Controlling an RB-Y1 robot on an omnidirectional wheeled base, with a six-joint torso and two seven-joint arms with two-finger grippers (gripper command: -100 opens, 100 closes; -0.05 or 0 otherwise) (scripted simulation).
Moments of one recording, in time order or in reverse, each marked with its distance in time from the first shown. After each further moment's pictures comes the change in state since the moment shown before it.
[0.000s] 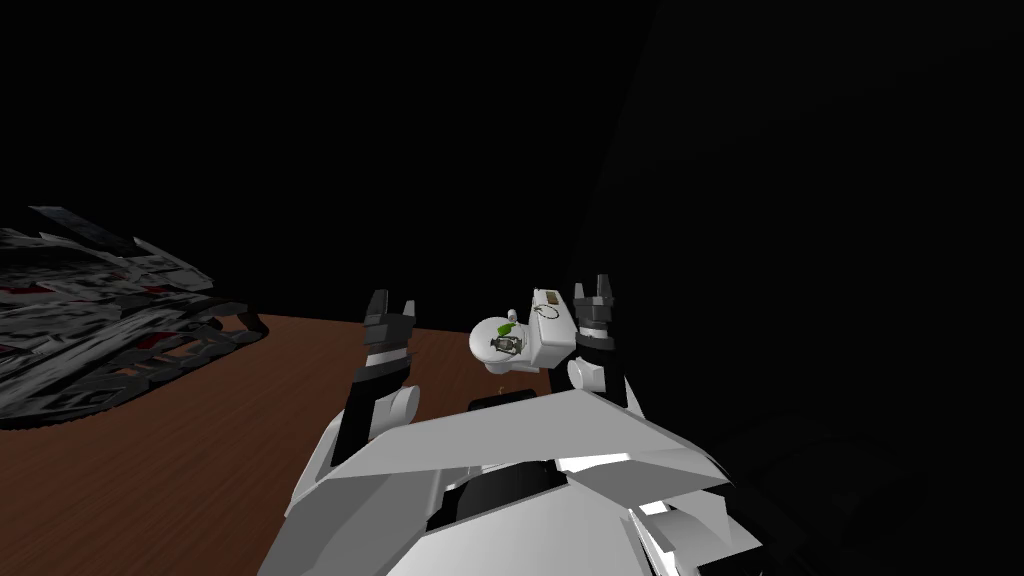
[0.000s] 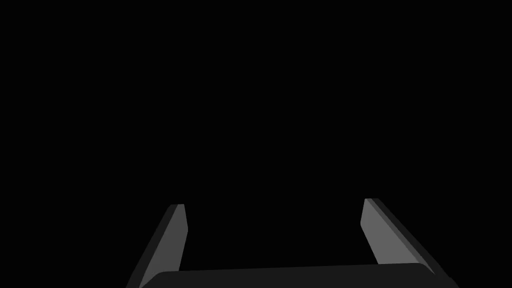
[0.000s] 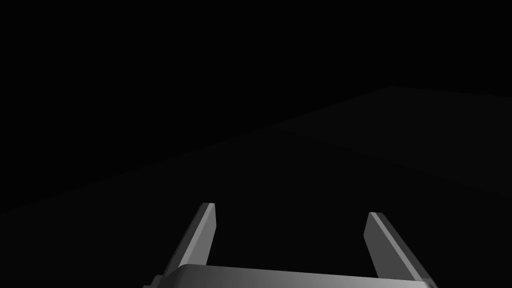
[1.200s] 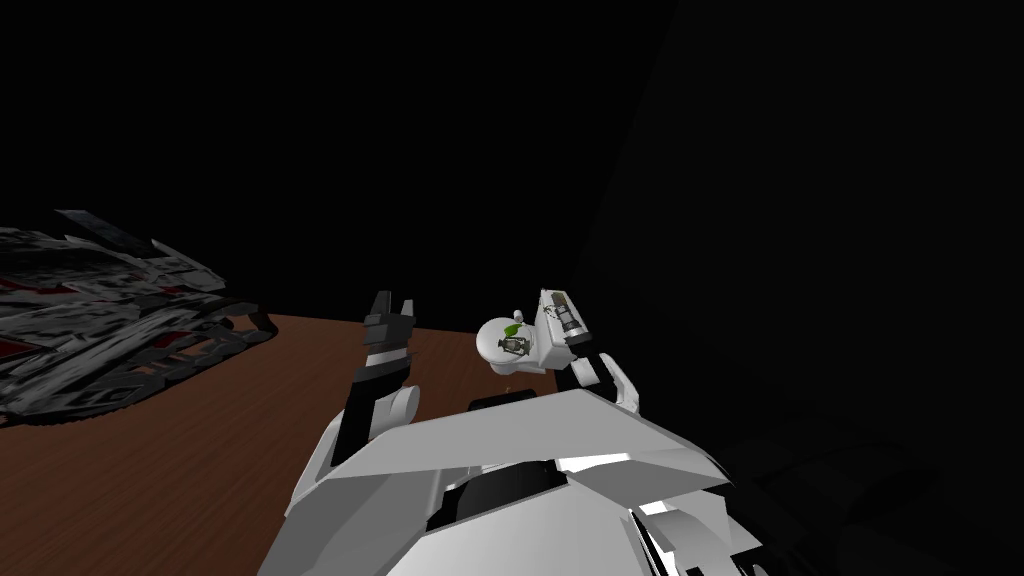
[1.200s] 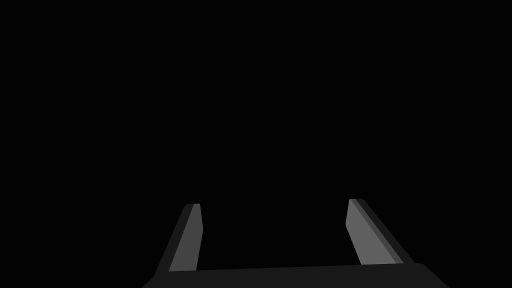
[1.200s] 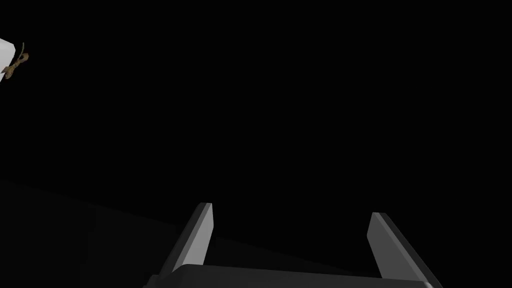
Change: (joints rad) left arm 0.000 0.000 0.000 0.000 0.000 0.000 0.000; right arm -0.098 -0.300 0.032 0.291 0.183 0.182 0.231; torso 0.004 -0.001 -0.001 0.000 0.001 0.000
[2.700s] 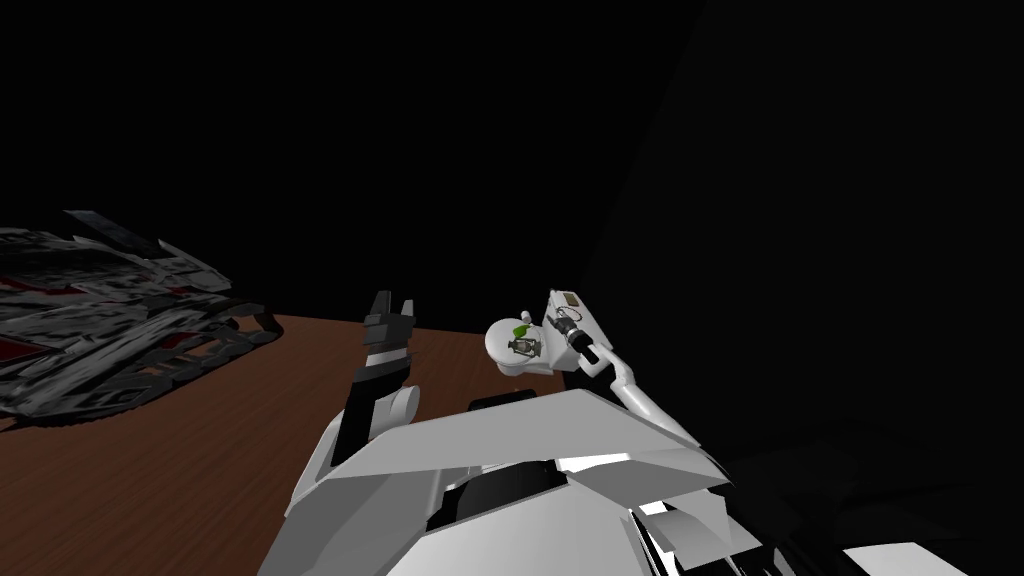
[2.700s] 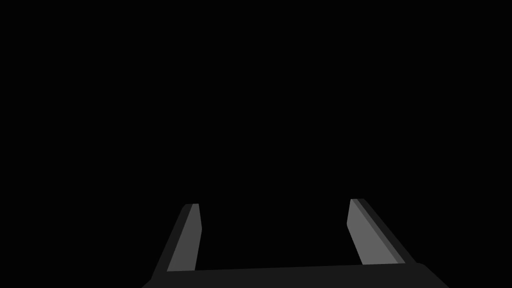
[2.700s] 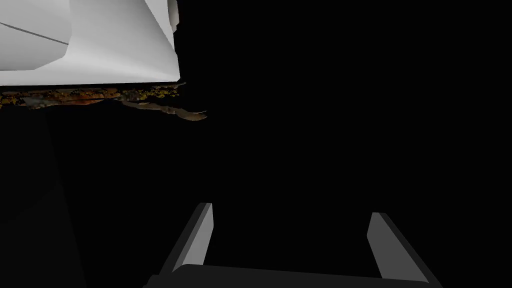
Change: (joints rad) left arm 0.000 0.000 0.000 0.000 0.000 0.000 0.000; right arm -0.180 -0.269 0.092 0.399 0.305 0.268 0.326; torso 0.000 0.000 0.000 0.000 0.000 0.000
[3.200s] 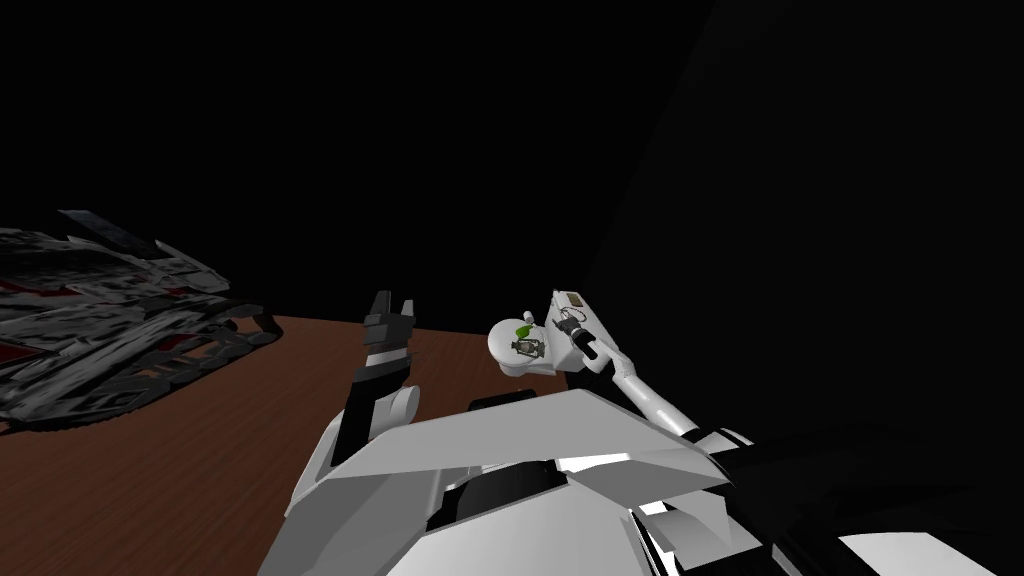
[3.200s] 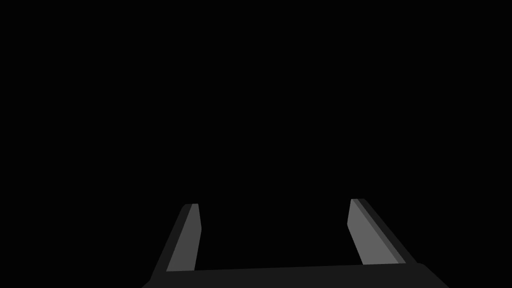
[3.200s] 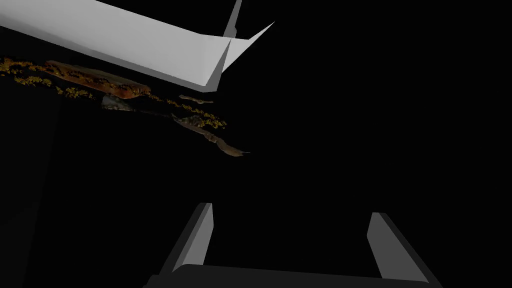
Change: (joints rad) left arm 0.000 0.000 0.000 0.000 0.000 0.000 0.000; right arm -0.072 -0.086 0.048 0.134 0.117 0.096 0.106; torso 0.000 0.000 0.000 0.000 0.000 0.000
